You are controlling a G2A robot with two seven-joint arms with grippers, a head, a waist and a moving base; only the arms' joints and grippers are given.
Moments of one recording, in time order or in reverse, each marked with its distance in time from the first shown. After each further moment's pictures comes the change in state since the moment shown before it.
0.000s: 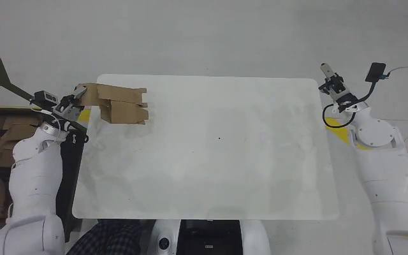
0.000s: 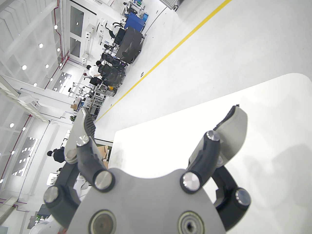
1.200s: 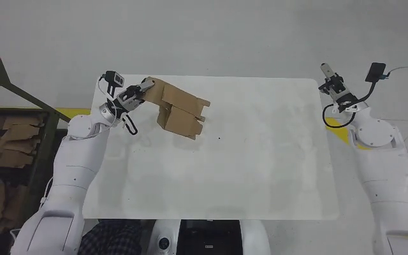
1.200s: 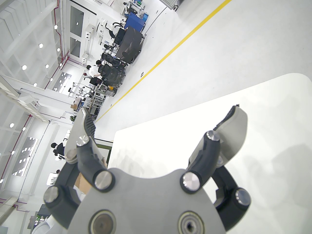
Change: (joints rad) left arm -0.026 -0.092 0.351 -0.299 -0.006 0.085 0.077; right arm 0.000 0.000 0.000 0.000 0.000 0.000 0.000
